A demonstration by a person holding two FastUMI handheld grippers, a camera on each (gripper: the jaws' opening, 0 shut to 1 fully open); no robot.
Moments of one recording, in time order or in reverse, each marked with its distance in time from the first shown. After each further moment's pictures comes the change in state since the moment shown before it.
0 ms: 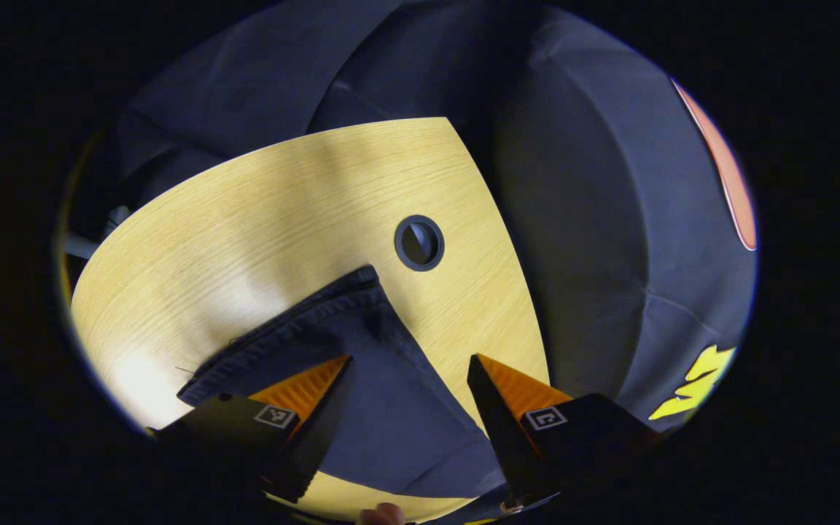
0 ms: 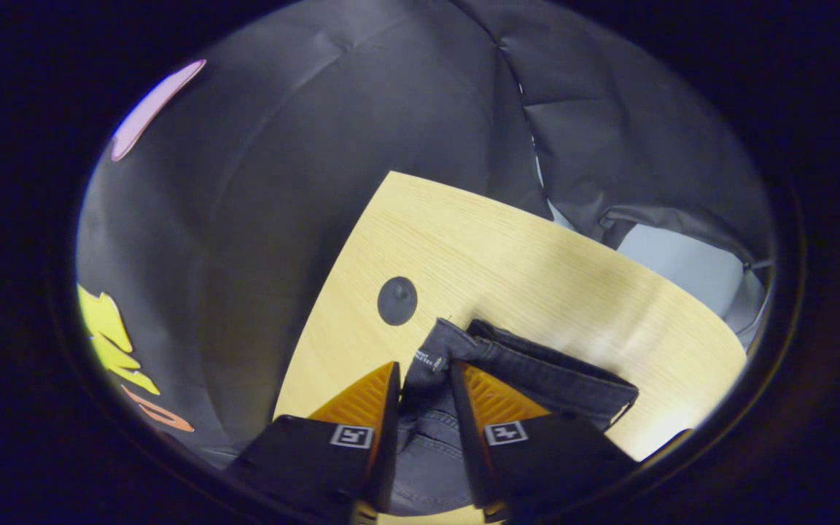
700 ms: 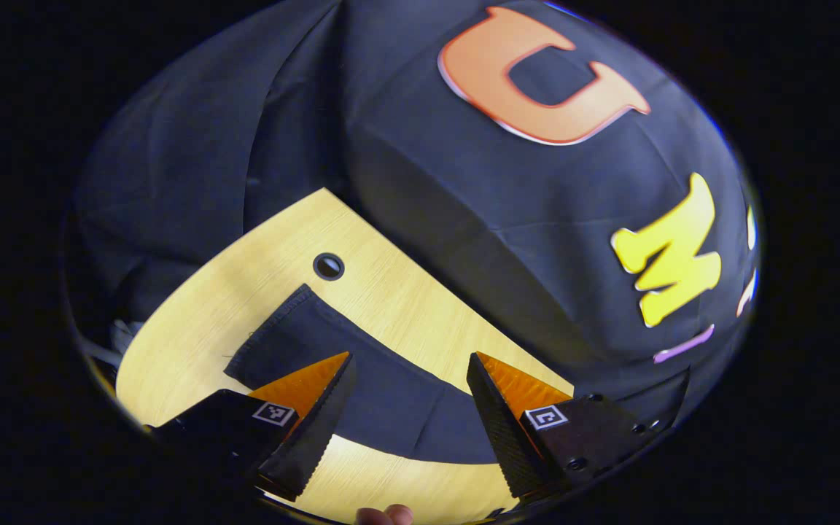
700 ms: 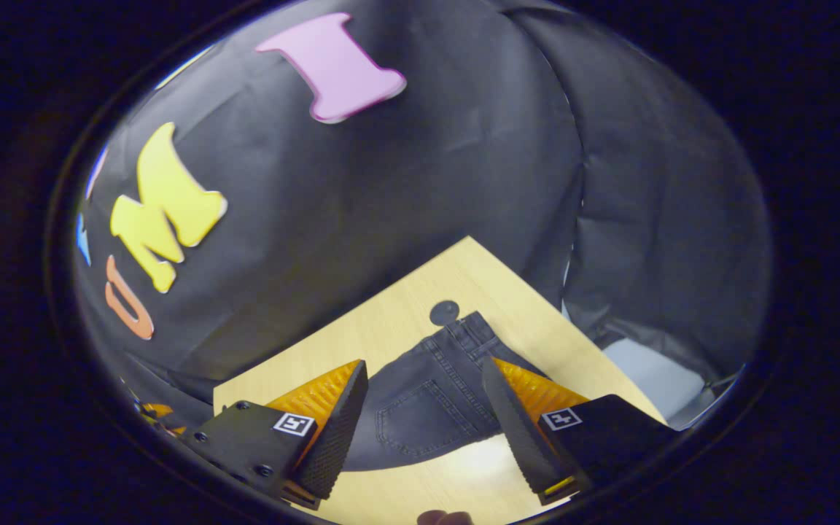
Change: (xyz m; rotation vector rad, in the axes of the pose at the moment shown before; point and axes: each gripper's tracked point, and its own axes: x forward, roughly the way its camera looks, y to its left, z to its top) left arm -0.155 -0.067 -0.072 0.487 -0.243 -0.144; right arm -0.179 0.035 -0.042 -0.490 -0.279 0.094
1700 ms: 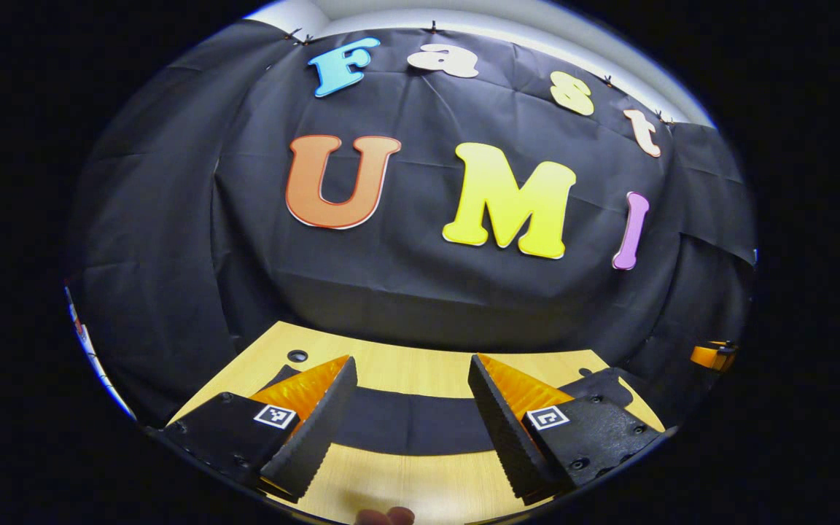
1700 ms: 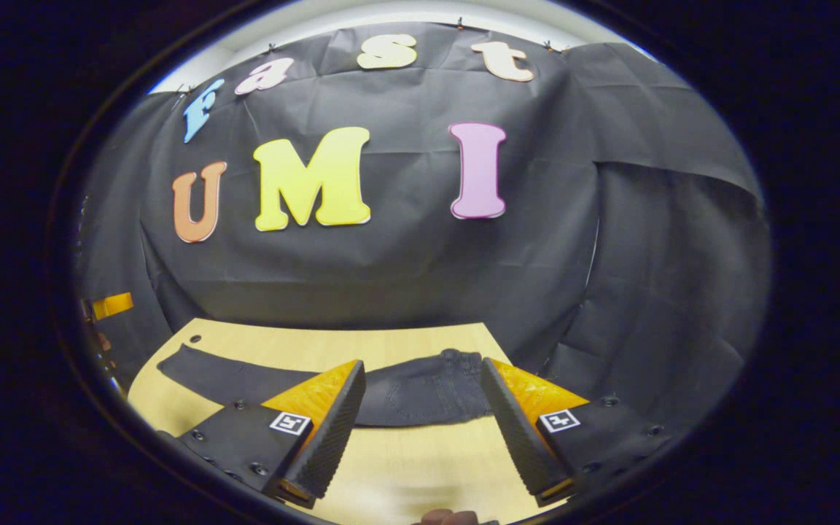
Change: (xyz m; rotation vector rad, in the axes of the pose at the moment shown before) left arm -0.116 -0.121 -0.121 0.554 -0.476 -0.087; right arm -0.186 0.043 -0.078 -0.438 -0.334 0.001
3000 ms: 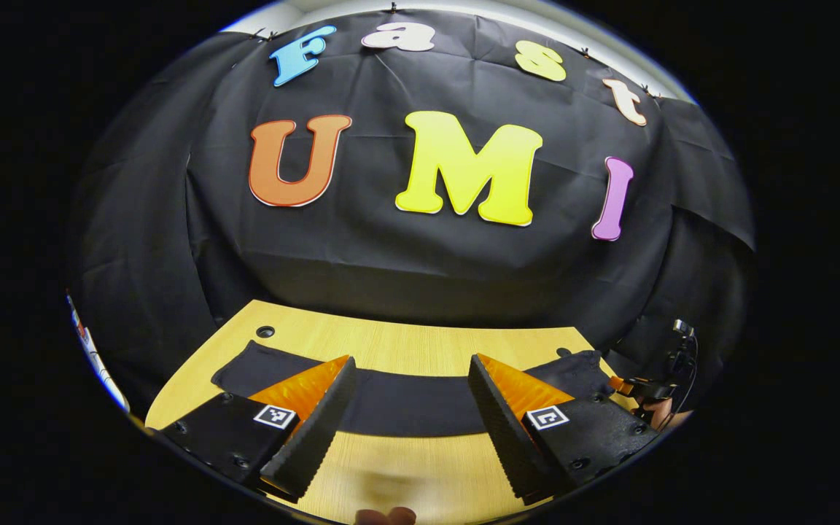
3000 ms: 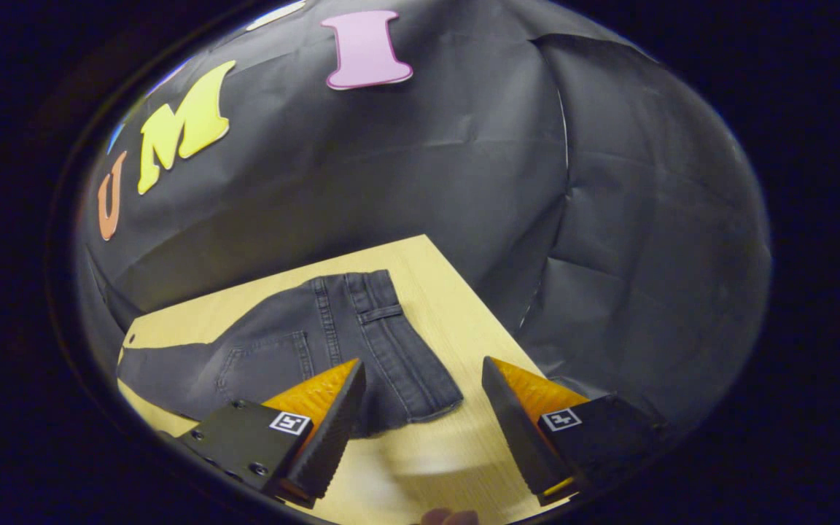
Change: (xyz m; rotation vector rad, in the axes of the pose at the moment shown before) left arm 0.003 -0.100 -0.023 0.025 0.107 0.028; right arm 0.244 -0.148 -0.166 0.194 0.237 -0.083
